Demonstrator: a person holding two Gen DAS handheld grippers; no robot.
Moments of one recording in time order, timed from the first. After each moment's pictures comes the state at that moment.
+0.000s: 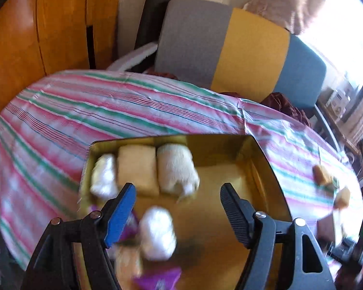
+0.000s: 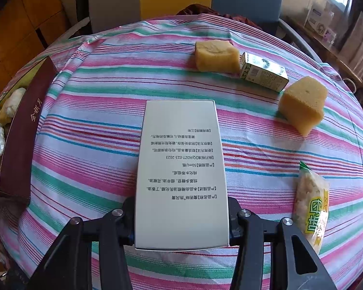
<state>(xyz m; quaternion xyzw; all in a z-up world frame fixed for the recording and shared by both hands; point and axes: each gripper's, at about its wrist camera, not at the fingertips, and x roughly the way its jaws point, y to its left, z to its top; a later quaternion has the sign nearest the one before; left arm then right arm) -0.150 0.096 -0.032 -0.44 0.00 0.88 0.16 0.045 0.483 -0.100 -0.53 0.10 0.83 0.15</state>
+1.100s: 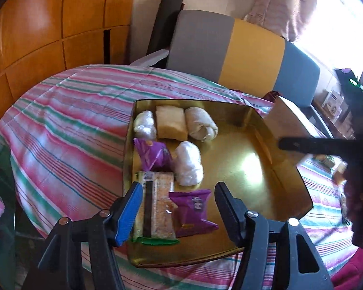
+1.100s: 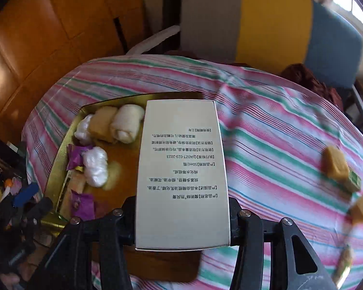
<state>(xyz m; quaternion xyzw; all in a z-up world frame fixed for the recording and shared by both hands) -0.057 0.022 -0.048 -0.42 -0.02 0.90 0.14 -0.084 0.269 -0.011 -0.50 0.03 0.87 -0.03</state>
